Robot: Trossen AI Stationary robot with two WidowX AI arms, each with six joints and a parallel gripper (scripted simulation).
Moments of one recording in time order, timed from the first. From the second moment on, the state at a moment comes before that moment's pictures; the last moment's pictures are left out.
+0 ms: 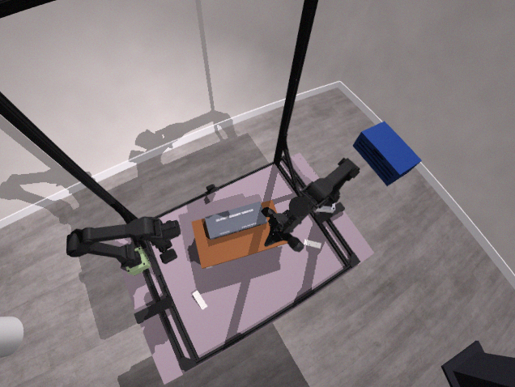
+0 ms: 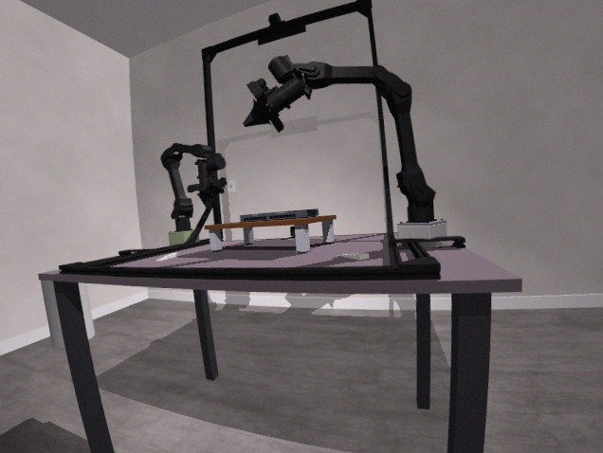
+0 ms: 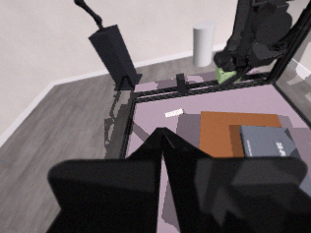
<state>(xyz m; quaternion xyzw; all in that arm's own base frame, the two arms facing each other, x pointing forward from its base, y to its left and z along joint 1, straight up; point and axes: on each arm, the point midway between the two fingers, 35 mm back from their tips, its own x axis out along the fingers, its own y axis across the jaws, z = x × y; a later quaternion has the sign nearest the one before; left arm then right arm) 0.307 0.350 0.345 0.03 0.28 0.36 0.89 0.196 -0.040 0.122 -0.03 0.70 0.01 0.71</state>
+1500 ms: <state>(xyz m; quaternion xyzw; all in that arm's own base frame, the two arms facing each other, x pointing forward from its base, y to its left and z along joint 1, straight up) 0.234 0.267 0.649 0.19 -0.23 0.42 0.86 0.196 -0.040 0.122 -0.03 0.70 0.01 0.71</state>
